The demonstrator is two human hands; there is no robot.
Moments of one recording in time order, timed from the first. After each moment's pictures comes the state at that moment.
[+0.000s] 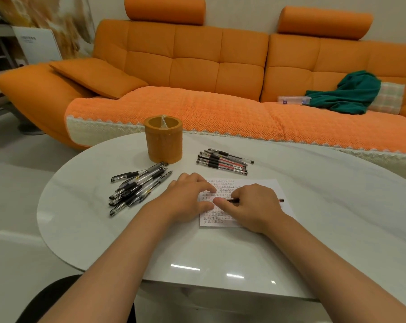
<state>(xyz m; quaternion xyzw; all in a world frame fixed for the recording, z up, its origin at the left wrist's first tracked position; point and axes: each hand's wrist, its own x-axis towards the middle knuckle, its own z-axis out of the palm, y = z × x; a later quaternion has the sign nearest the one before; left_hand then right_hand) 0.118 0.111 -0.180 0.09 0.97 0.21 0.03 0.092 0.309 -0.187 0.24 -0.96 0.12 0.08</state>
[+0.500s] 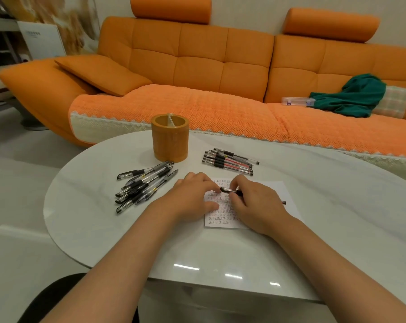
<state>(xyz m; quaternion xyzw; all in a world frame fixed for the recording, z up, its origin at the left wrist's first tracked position) 0.118 0.107 -0.181 0.09 0.97 0.21 0.03 0.094 0.305 -0.185 0.26 -0.95 0.16 0.08</state>
